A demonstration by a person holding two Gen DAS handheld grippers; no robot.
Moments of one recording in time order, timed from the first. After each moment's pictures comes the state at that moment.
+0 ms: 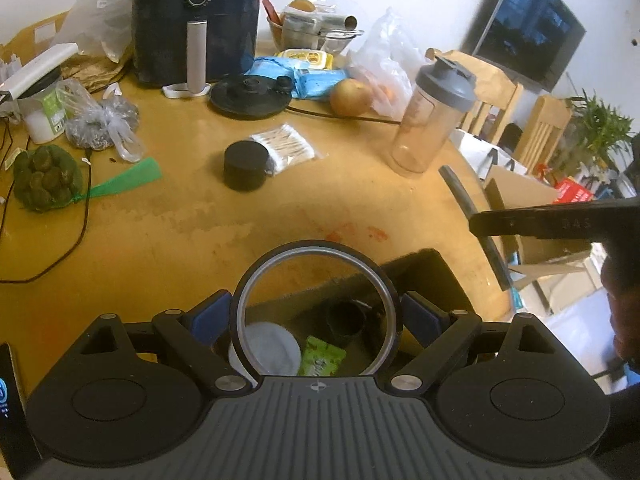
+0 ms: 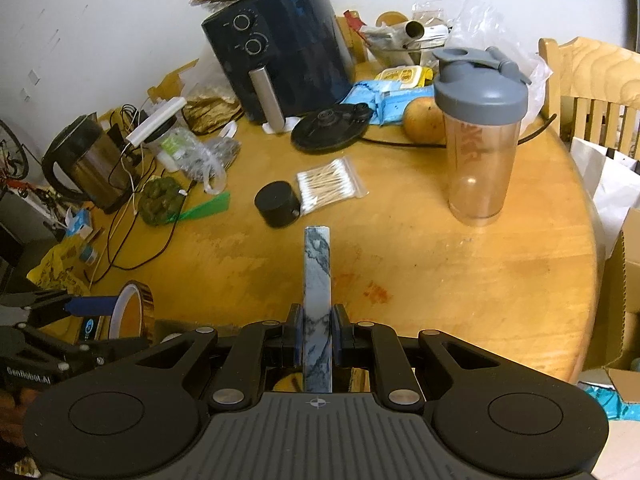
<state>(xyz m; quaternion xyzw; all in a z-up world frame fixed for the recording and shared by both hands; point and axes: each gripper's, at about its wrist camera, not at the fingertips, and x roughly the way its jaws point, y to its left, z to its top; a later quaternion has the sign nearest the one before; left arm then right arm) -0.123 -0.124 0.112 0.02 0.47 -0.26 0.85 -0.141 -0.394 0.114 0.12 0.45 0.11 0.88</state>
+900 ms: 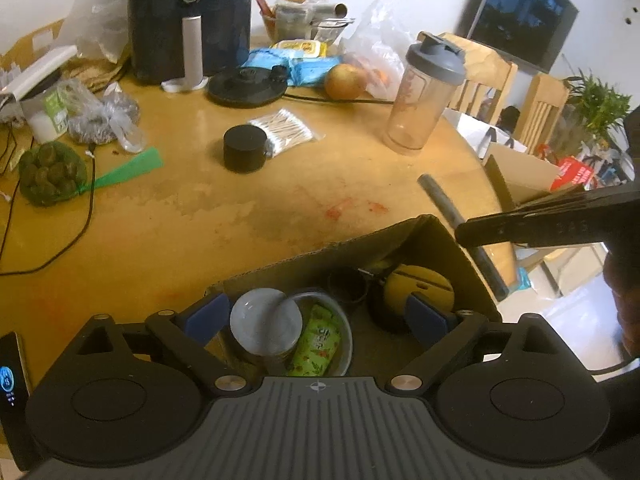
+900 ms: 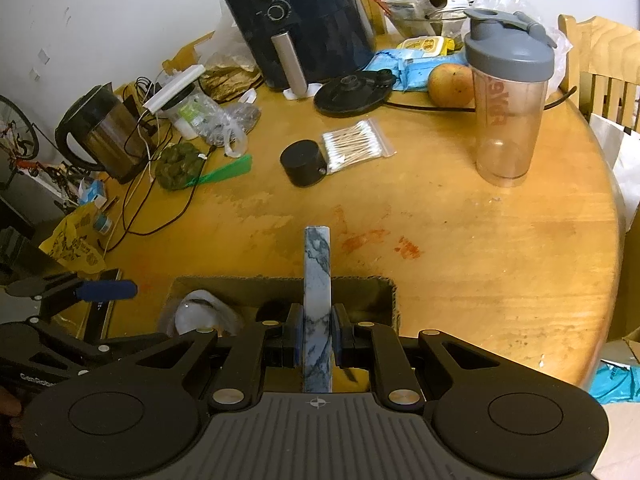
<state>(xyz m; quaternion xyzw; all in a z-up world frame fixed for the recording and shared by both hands) -0.145 -0.123 0.107 0.05 0.46 -0.26 0.85 -0.160 -0.369 0.101 0.12 0.47 0.14 0.86</state>
